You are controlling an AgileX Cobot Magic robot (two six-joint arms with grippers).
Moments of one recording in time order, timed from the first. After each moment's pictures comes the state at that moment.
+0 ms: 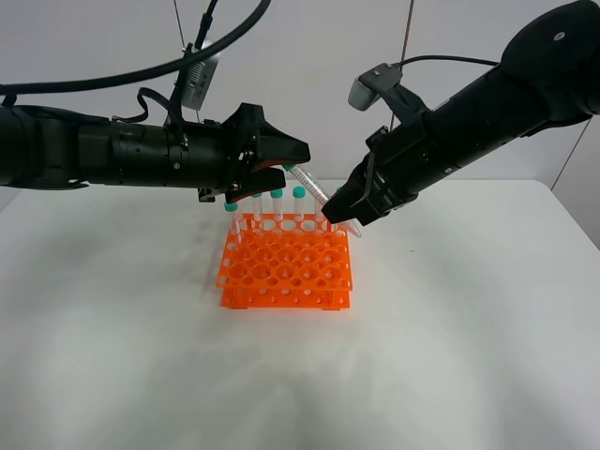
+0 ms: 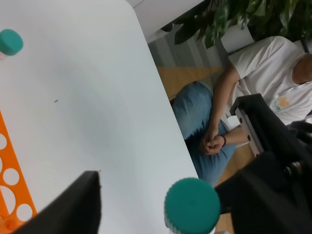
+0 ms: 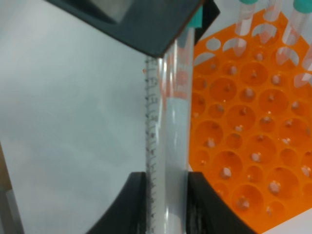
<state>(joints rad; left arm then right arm) -0.35 1.67 -1.02 -1.73 0.66 1.09 0.36 1.60 -1.22 0.72 0.85 -1.11</state>
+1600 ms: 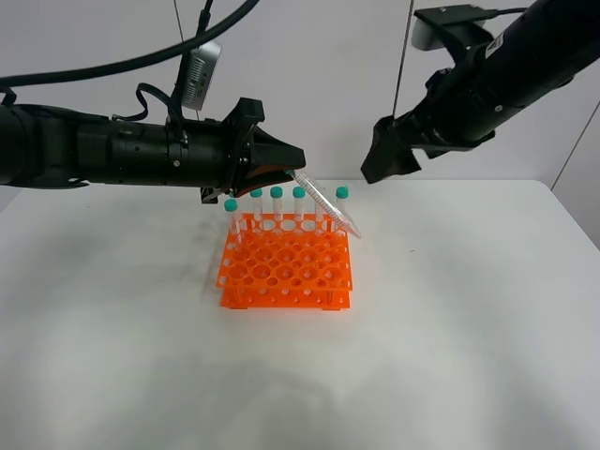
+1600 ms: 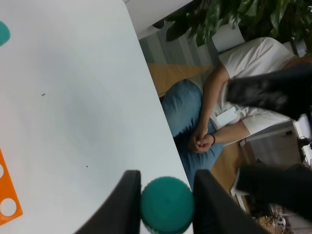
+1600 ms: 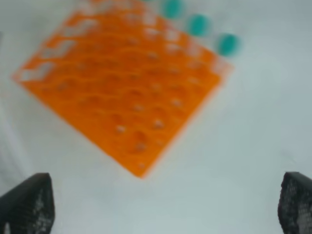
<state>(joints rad) -0.35 1.67 -1.02 -1.73 0.68 1.05 0.36 1.52 -1.39 0.11 0.94 -0.30</state>
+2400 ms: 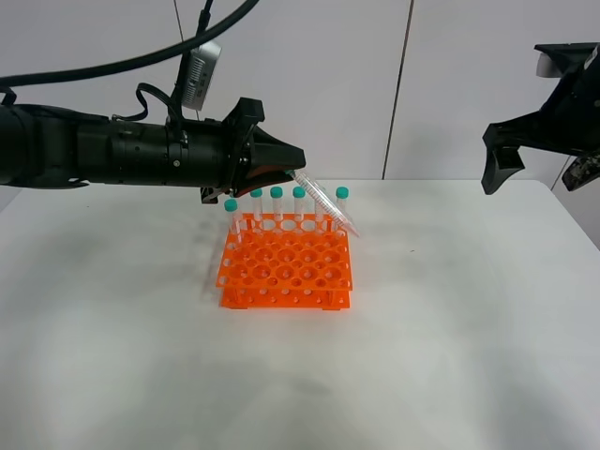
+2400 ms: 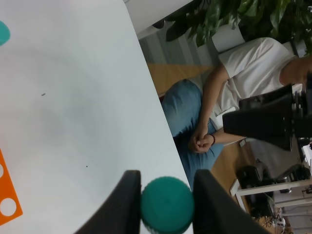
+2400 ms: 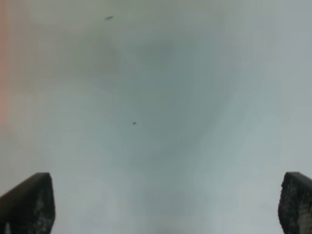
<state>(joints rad) -0.35 1.67 -1.02 -1.73 0.68 1.05 0.07 1.57 -1.43 -0.05 1.21 -0.01</state>
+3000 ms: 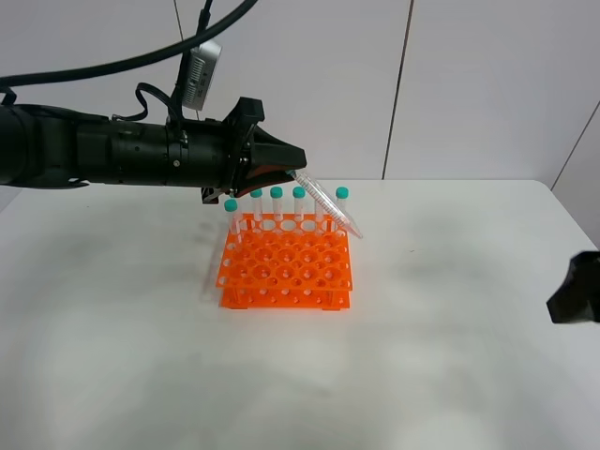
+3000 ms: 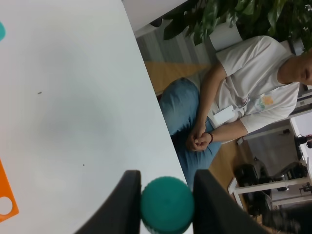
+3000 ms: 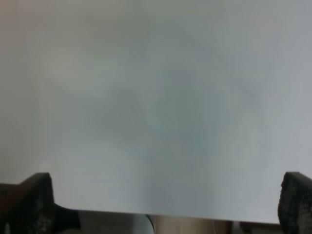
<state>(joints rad) -0.35 1.67 -1.02 -1.73 0.69 1.05 0.07 0.85 -0.76 0.00 1.13 0.00</state>
